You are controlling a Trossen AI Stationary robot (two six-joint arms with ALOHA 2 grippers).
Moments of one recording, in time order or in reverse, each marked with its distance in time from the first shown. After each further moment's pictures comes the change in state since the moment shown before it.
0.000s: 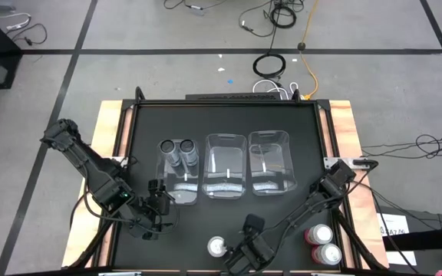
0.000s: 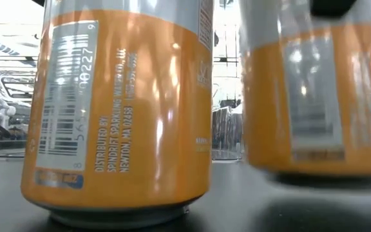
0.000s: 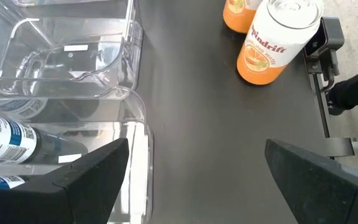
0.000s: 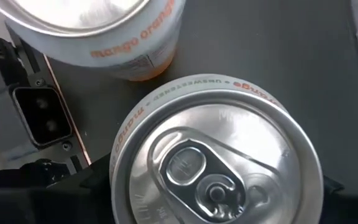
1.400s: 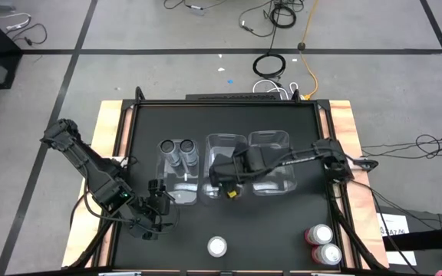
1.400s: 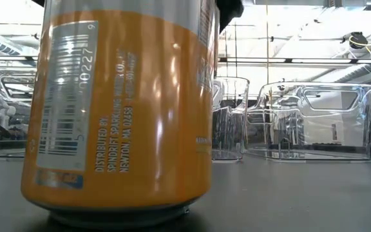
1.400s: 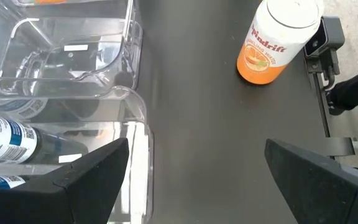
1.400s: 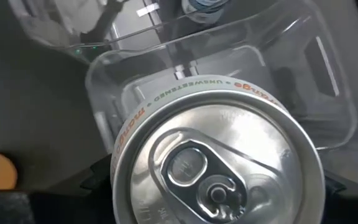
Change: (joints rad) left arm 0.000 0.000 0.000 -0.001 0.000 0.002; right arm -0.446 -0.247 0.000 -0.107 0.105 -0.440
